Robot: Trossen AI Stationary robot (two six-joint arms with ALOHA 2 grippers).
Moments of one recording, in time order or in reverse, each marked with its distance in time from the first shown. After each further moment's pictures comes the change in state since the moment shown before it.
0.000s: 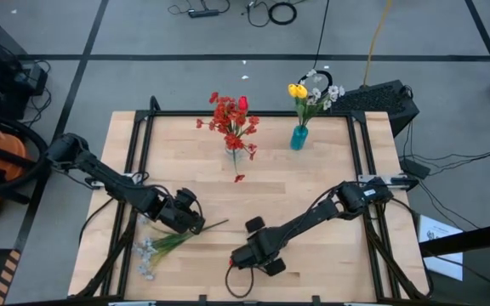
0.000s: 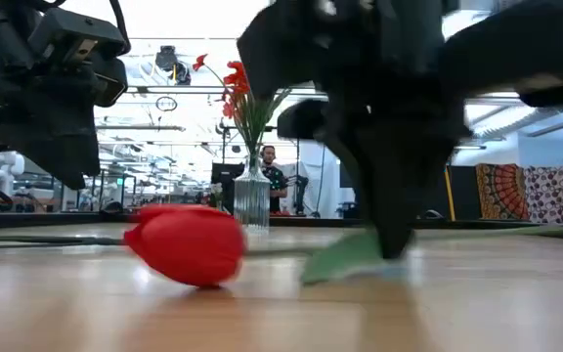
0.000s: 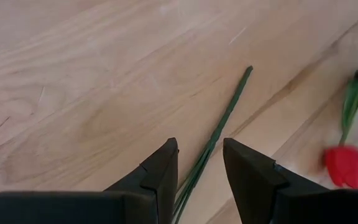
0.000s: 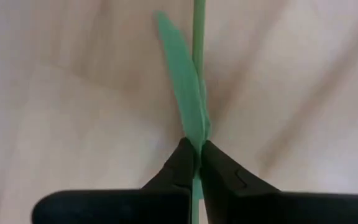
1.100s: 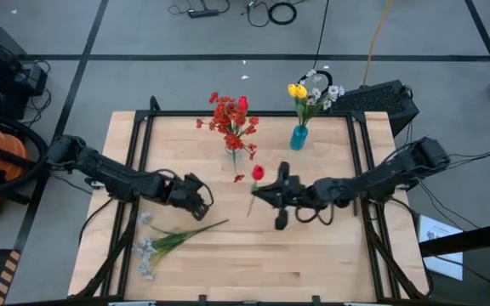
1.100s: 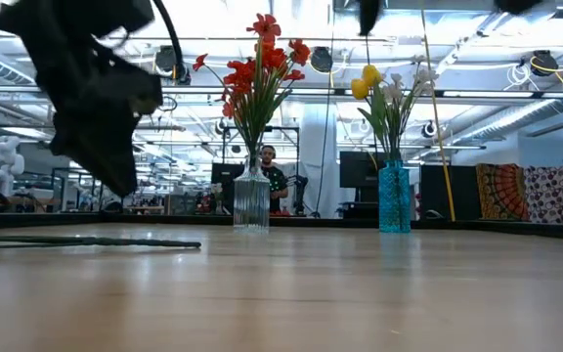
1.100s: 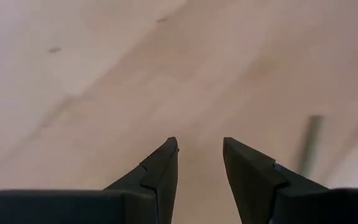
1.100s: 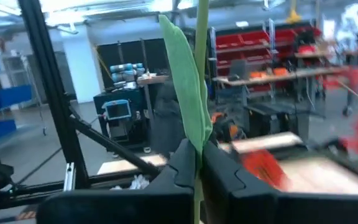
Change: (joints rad) left arm 0.231 0.000 -0.001 -0.057 -0.014 0.449; right arm -0.143 -0.888 -1.158 1.962 0.337 0.111
